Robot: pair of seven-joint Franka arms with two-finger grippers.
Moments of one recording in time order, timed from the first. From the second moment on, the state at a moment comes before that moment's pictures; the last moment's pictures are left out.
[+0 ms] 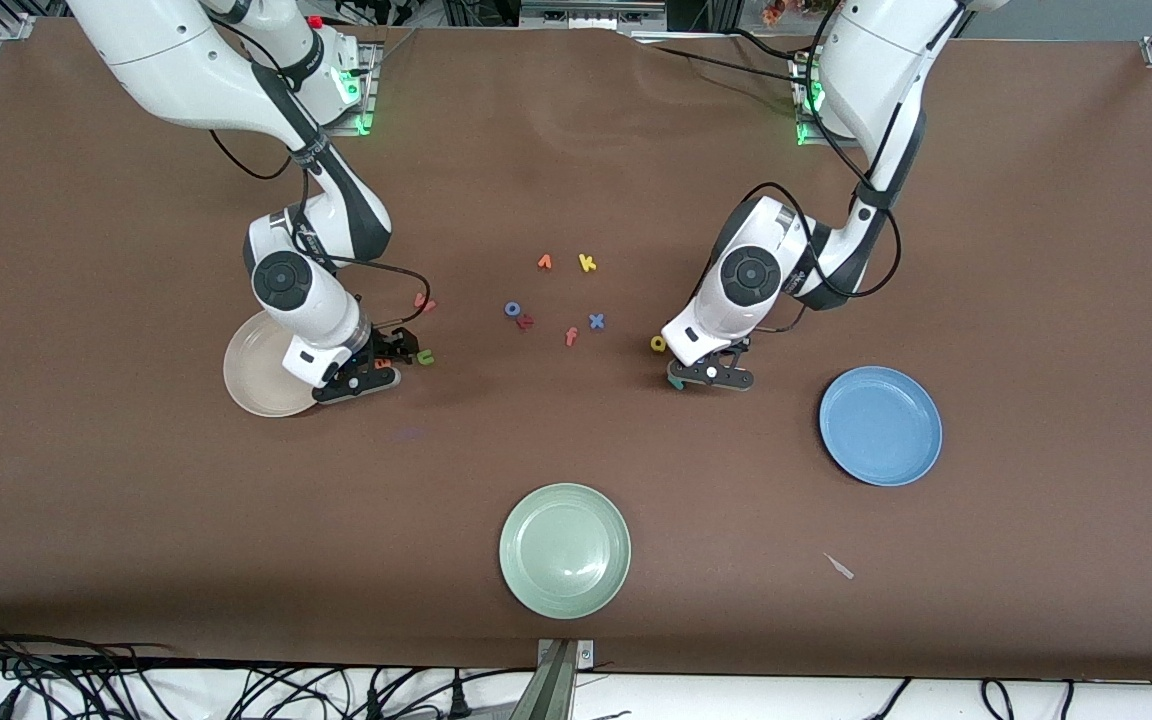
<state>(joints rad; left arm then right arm) -0.48 0.56 -0.06 -1.93 -0.05 2.39 -0.34 0.15 0.53 0.18 -2.09 -0.14 2.62 0.14</state>
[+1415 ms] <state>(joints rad) -0.09 0.54 -0.03 -1.88 0.05 2.27 0.05 0.17 0.52 0.18 -2.11 -0.20 2.64 0.14</state>
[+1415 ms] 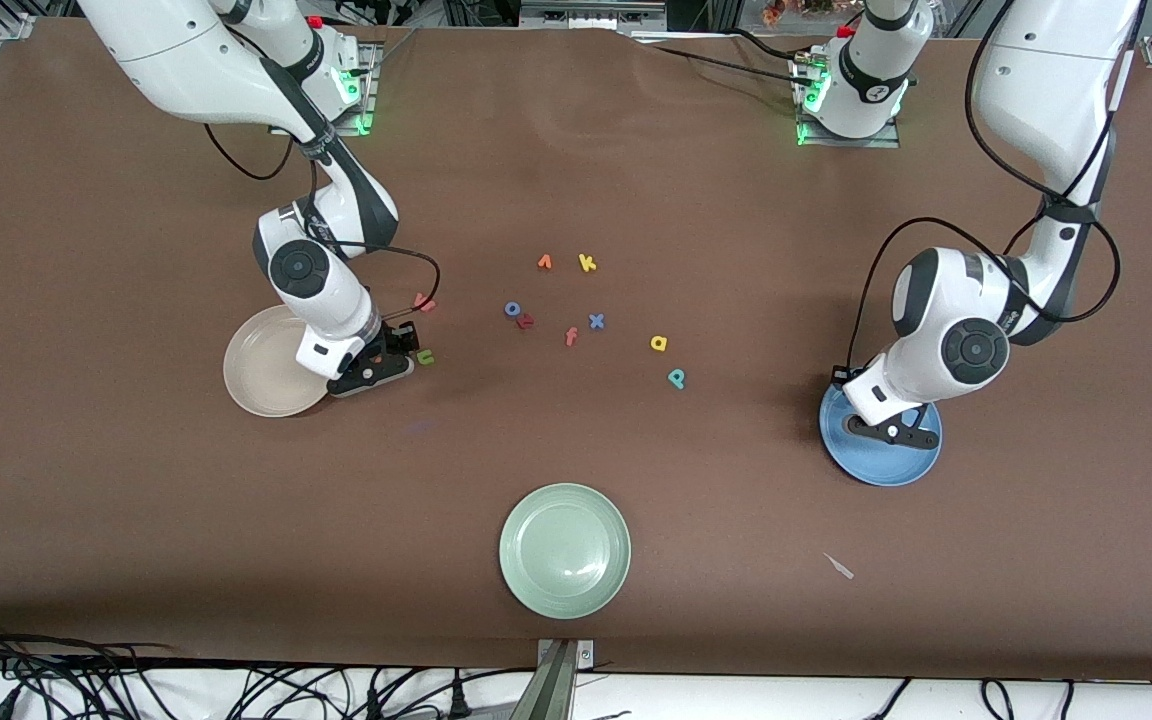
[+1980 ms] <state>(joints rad) -0.09 0.51 -0.07 -1.85 0.05 2.24 0.04 0.17 0.50 0.16 -2.12 -0.20 2.63 0.11</state>
